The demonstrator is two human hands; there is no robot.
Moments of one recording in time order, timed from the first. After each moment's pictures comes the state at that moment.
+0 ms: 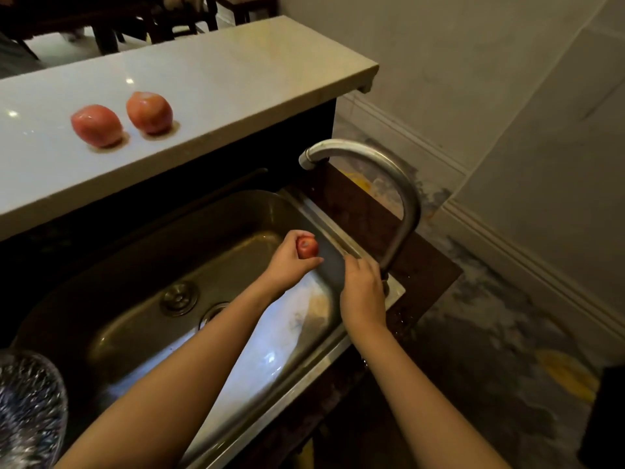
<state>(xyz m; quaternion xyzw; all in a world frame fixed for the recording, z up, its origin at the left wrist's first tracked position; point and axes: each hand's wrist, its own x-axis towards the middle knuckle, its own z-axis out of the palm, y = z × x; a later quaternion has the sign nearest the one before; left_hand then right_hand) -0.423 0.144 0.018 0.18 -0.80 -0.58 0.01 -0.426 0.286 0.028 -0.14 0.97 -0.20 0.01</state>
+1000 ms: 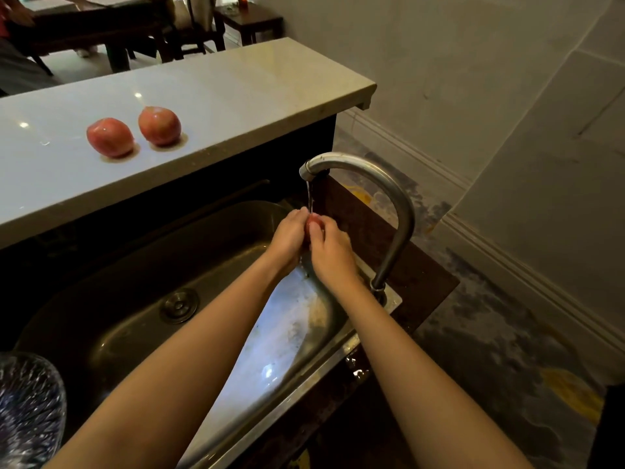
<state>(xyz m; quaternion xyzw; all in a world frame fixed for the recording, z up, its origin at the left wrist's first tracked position) -0.457 0.148 0.075 0.25 -0.61 -0.75 0.05 -0.463 0.237 0.070 -0.17 0.87 -0.46 0.09</state>
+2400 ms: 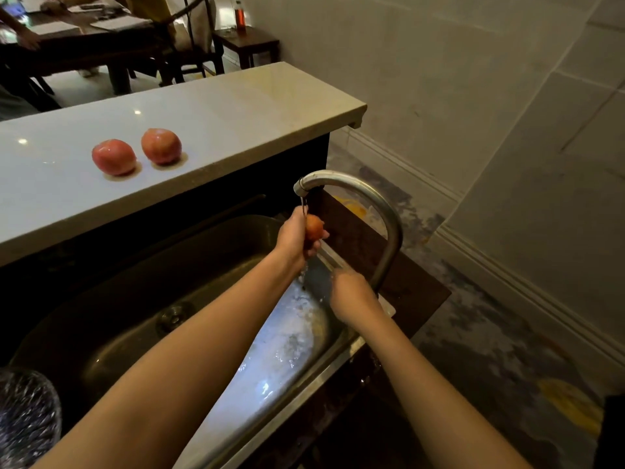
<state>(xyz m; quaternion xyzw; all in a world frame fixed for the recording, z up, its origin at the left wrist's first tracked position) -0.477 0.159 0.089 0.30 -0.49 -0.82 0.04 -0.454 0.282 0.068 -0.21 0.95 -0.15 0.18</state>
